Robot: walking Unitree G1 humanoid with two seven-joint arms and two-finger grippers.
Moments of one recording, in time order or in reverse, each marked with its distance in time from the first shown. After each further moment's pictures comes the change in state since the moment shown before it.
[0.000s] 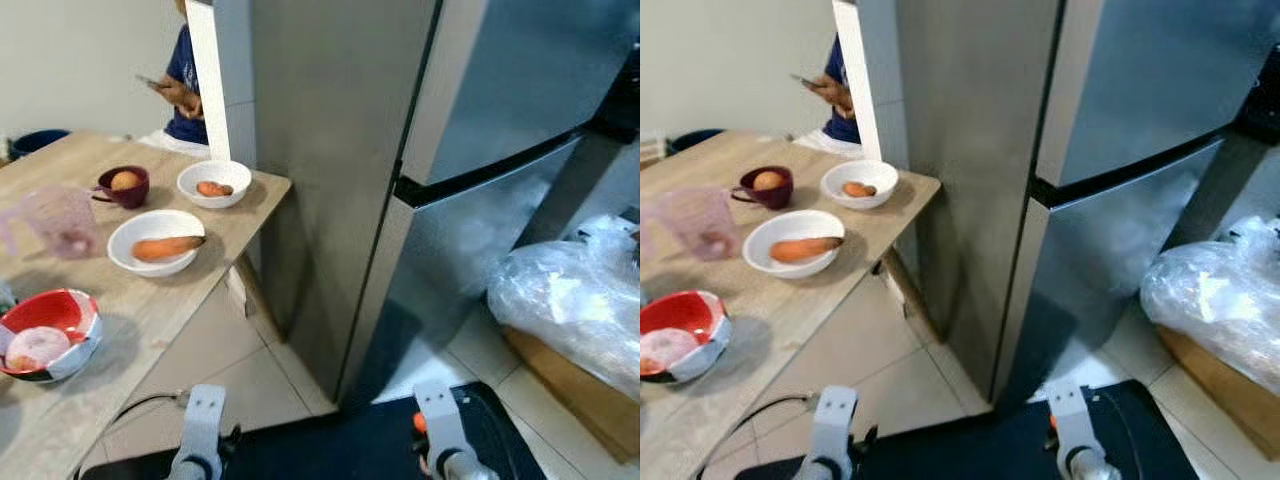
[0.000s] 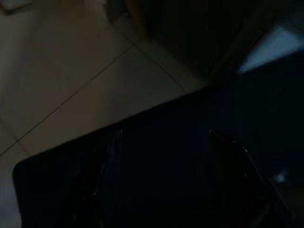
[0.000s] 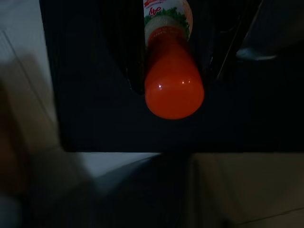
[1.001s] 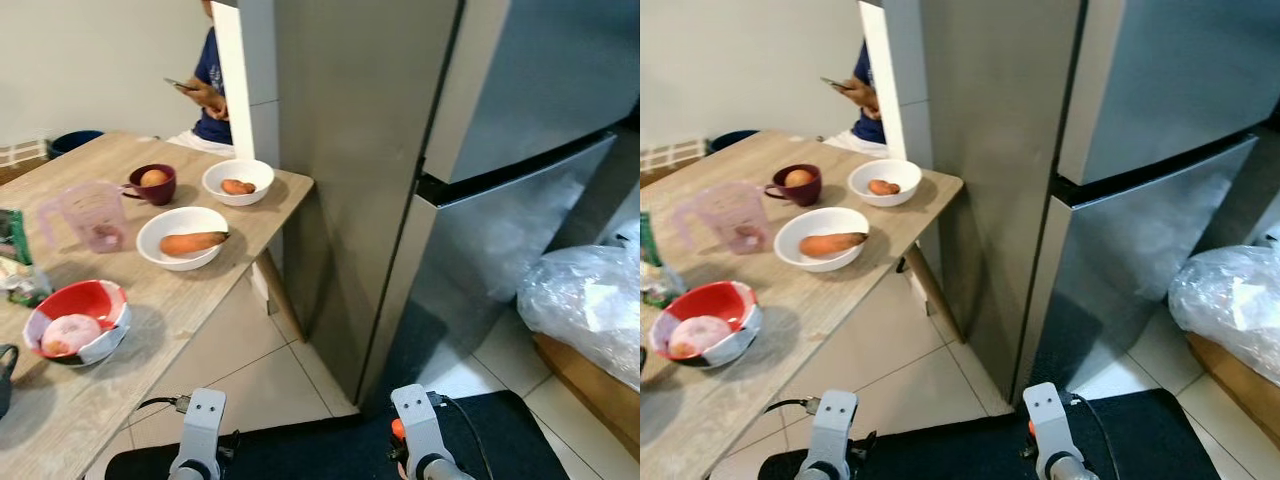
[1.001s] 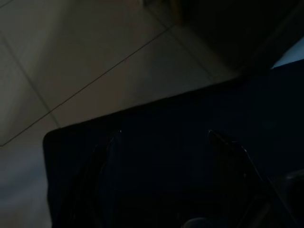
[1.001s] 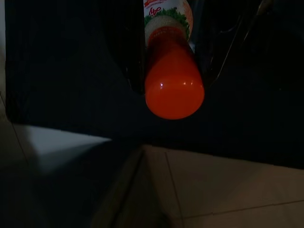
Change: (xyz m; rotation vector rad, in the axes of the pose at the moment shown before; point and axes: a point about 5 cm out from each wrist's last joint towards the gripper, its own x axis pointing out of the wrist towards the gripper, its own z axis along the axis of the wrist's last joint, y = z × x) left arm -0.003 0.013 -0.003 0.003 0.011 0.036; right arm 0.002 0.033 0.007 -0.043 -0.025 0.105
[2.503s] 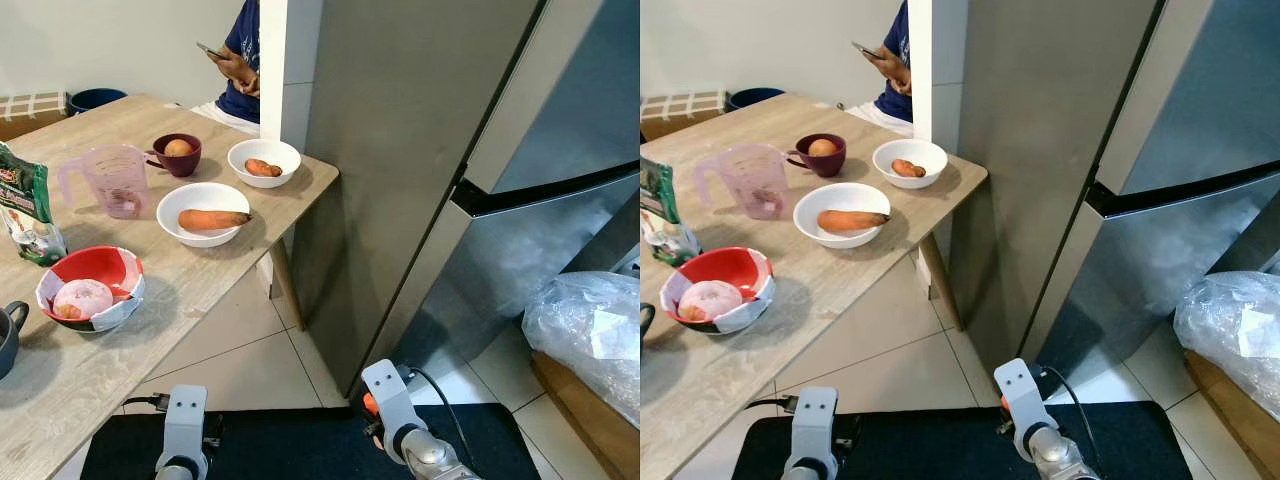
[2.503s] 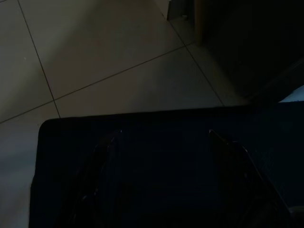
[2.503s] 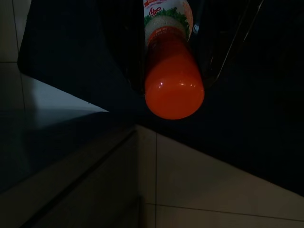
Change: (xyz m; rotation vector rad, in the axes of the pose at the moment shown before) left arm -0.001 -0.001 0.011 -0.065 -0.114 0.074; right arm 0.009 0.011 0.031 -0.112 -0.073 0.093
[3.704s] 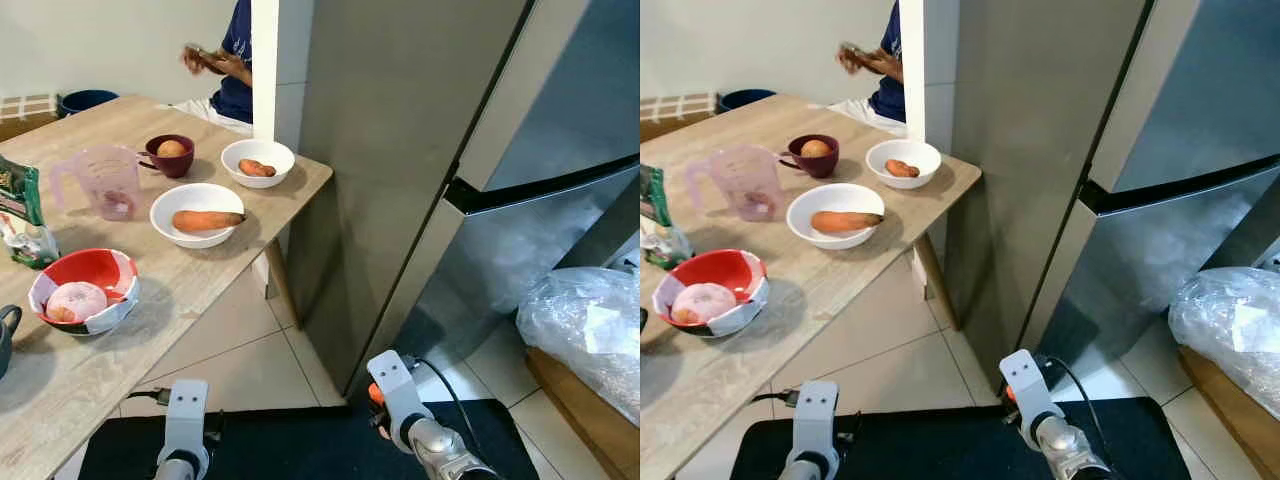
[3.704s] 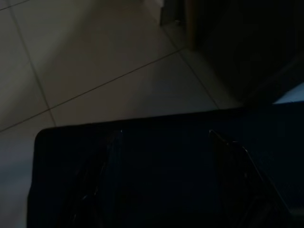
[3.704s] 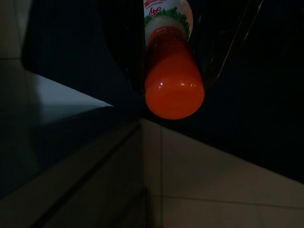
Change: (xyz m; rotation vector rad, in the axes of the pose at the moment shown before) left arm 0.005 0.000 0.010 0.029 -0.014 -0.030; right arm 0.002 -0.011 0.011 0.011 -0.033 -0.002
